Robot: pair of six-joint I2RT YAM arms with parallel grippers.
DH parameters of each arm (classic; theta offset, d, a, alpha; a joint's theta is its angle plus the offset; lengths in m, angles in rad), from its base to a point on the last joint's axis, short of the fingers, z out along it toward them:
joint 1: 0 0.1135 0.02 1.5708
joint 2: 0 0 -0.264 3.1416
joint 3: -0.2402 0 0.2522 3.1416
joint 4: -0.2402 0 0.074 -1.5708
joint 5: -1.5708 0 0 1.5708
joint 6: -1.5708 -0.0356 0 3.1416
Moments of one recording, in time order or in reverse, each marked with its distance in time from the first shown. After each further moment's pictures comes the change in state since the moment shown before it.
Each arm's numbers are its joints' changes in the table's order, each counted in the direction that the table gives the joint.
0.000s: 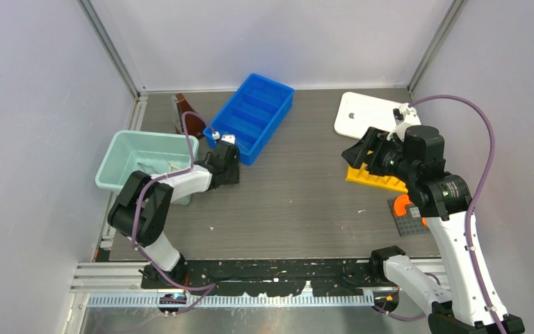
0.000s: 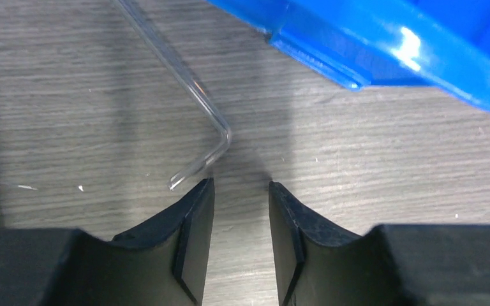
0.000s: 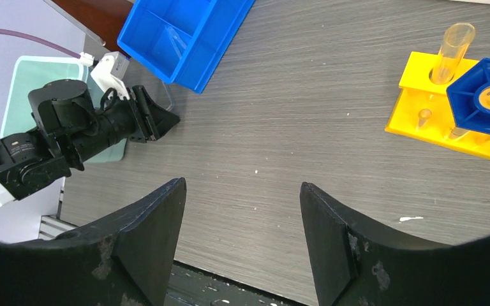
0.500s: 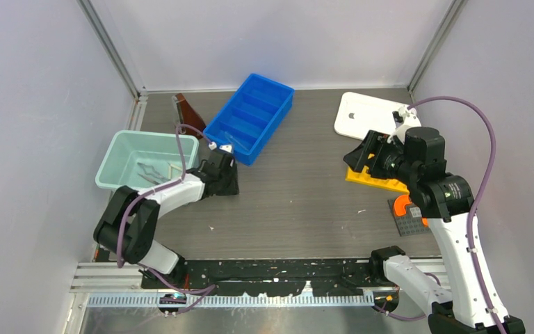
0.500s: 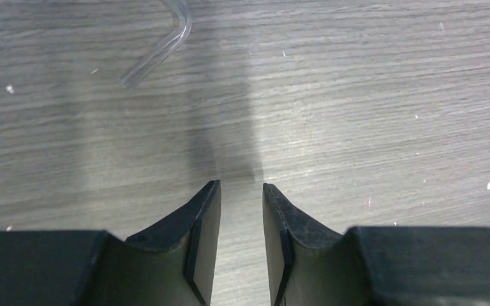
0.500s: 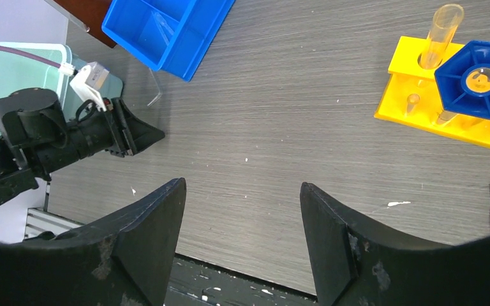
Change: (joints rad) left arm -0.016 0.133 0.094 -0.100 -0.169 0.097; right arm 0.000 0.001 -0.020 -0.067 -0.011 0.030
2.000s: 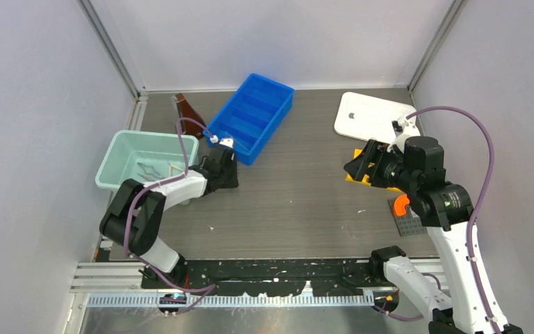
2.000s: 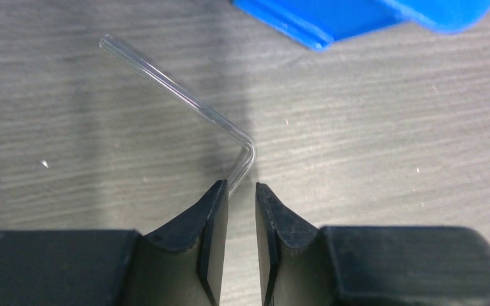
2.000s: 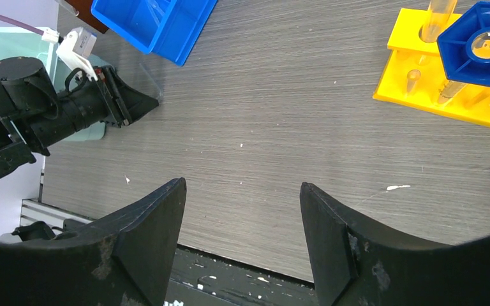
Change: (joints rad) left arm 0.016 -0.065 -0.032 0.121 0.068 -0.073; right arm 0.000 0.064 0.071 -0.023 0.005 0.001
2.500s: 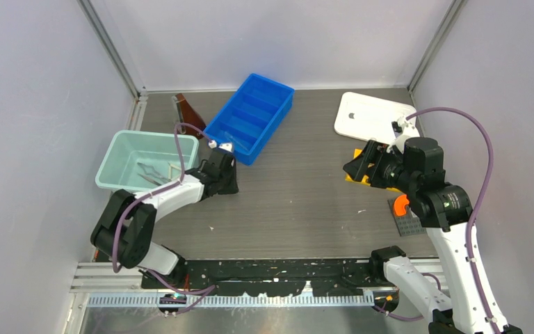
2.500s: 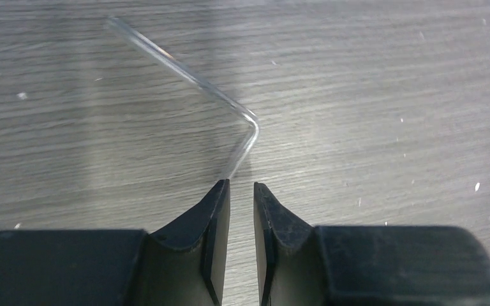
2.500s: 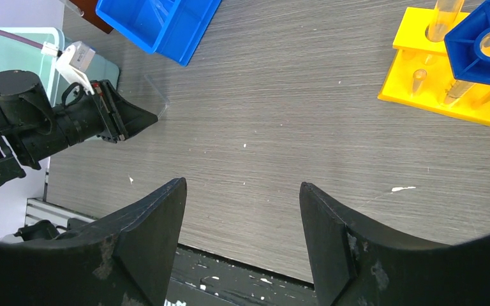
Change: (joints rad) left arm -0.036 0.105 0.033 -0.130 -0.061 0.061; right arm 0.000 0.007 0.015 0.017 0.009 -0.010
